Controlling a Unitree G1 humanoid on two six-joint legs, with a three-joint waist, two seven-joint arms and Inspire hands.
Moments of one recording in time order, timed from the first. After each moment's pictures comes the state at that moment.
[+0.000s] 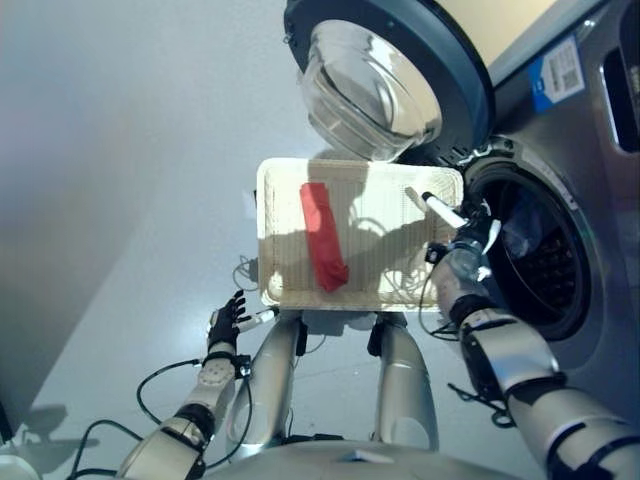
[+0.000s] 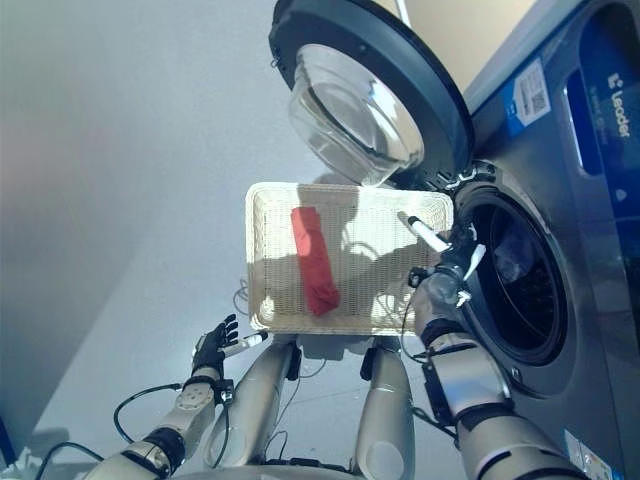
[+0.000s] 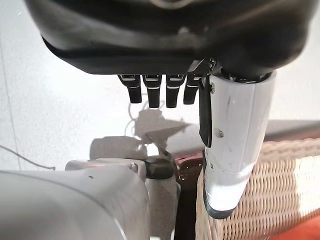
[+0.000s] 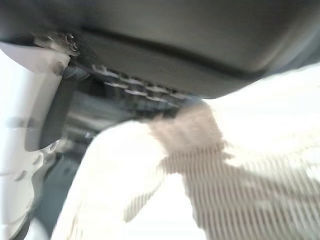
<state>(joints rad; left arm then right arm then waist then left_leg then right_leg) -0.21 0.17 -0.36 1.12 -0.41 -0.33 0.24 -0.74 -0.27 0.14 1.31 0.68 -0.33 -0.39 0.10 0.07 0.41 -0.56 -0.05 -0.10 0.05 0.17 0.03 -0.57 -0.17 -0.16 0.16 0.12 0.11</state>
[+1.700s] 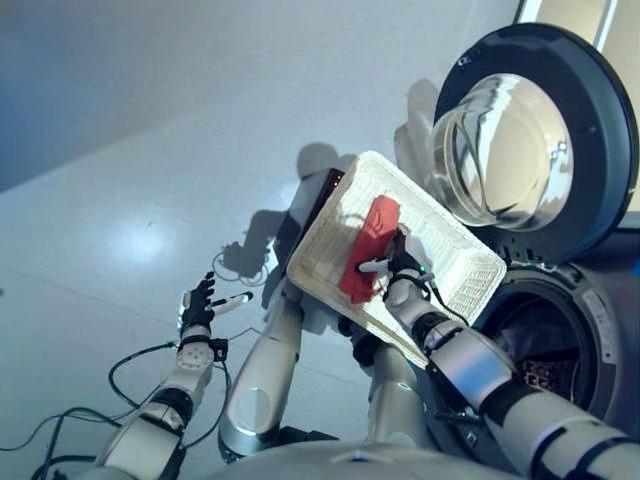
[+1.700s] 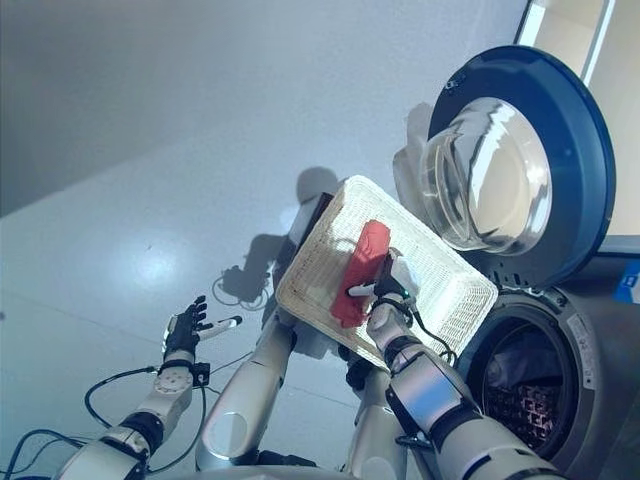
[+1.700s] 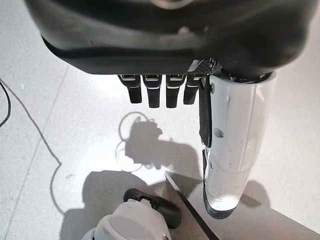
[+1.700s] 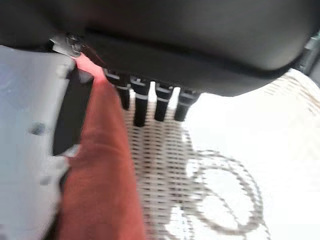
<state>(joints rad) -0.26 0.29 -0.34 1.09 -0.33 -0.31 0.34 -0.76 -0.12 0.54 1.47 -0.05 -0.05 -0.60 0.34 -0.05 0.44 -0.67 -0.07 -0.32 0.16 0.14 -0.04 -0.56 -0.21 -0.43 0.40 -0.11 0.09</state>
